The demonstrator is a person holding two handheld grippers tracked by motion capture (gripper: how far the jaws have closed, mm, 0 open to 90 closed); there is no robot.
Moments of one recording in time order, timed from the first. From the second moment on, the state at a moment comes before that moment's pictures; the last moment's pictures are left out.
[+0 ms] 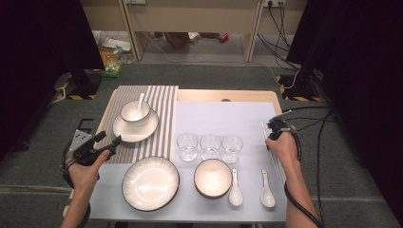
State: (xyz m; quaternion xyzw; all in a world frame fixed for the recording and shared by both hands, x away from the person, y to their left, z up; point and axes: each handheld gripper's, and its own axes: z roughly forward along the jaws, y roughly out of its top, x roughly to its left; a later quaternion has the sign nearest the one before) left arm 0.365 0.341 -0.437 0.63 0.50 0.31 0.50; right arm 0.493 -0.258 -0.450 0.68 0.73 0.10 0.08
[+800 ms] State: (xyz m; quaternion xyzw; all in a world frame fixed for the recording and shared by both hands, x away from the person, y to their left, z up) left arm 0.365 0.341 -0.437 0.63 0.50 0.31 0.50; right arm 0.484 -0.261 -0.429 0.68 0.70 0.16 0.13
